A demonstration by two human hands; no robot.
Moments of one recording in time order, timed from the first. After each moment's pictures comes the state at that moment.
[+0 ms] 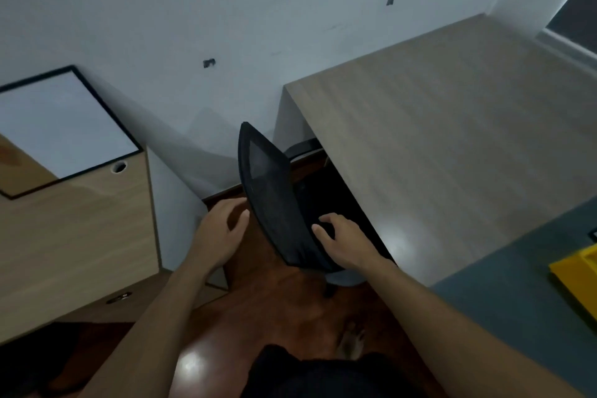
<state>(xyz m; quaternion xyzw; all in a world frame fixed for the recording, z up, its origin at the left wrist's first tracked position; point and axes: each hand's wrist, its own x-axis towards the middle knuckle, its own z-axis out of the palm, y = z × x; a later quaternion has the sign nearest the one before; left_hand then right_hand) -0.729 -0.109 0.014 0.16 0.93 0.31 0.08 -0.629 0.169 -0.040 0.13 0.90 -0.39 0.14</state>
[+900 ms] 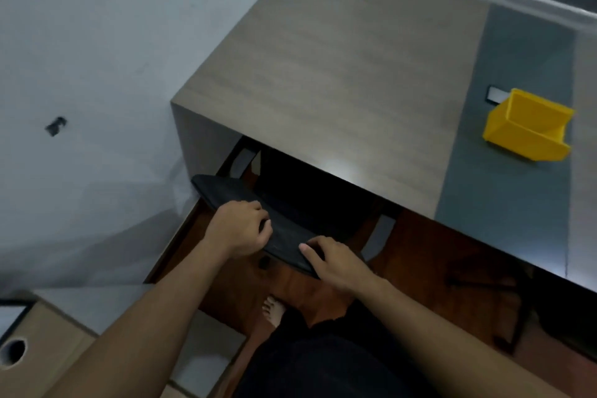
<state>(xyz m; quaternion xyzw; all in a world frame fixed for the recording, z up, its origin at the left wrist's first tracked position) -1.001 -0.057 -0.064 0.66 0.74 -0.04 0.12 -0.746 0.013 -0.073 0.43 0.78 -0.44 0.12</state>
